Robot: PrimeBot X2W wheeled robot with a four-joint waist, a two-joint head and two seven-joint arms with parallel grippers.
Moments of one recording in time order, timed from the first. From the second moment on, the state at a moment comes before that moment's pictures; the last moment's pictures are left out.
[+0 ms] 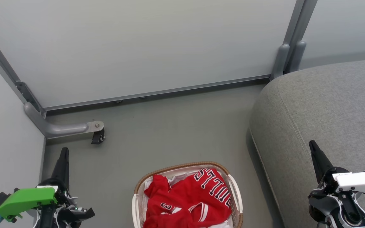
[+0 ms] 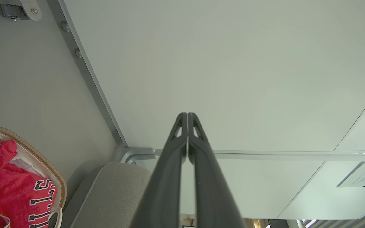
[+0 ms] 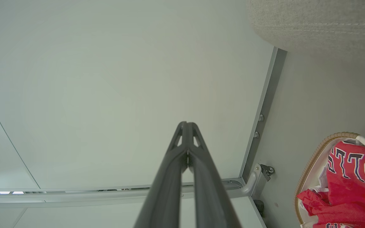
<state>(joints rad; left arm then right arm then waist) -0.10 0.05 0.11 0.24 -1.62 -0.13 0.11 -0.11 -0.05 -0.11 0.25 1.61 0.13 0.11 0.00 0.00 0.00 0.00</state>
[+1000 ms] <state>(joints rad) -0.06 0.04 0.06 0.29 -1.60 -0.13 0.06 -0.08 -0.03 -0.09 0.29 1.57 0.13 0.07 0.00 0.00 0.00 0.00</state>
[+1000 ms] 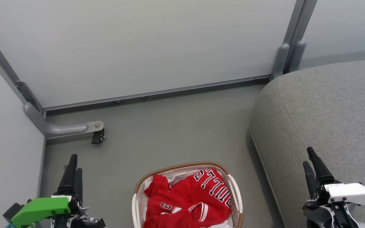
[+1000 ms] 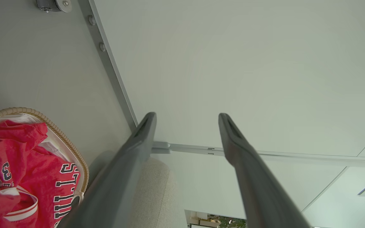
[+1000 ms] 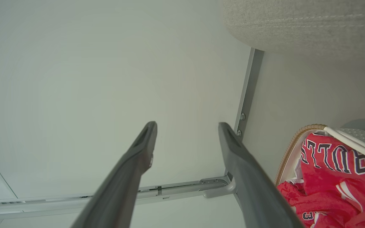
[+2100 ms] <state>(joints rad) -0.06 0.04 -0.02 0.19 -1.04 -0.10 -0.06 -0.05 -0.04 -0.08 0.16 0.87 0.13 -0.06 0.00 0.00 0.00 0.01</state>
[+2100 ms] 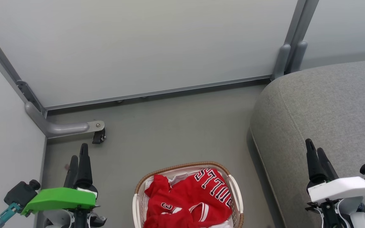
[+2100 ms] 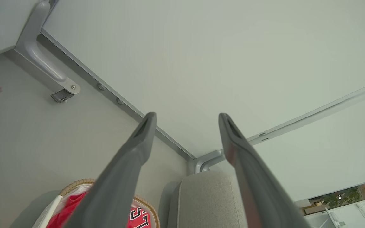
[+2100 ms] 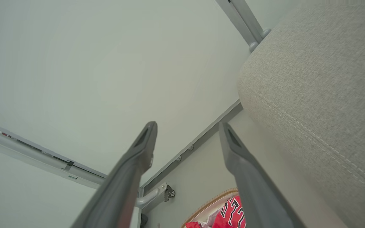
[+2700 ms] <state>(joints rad) -0.03 0.04 -0.04 0.20 -0.78 -0.08 -0.12 -0.03 -0.04 -0.04 0.18 0.57 0.13 -0.12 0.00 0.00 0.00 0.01</state>
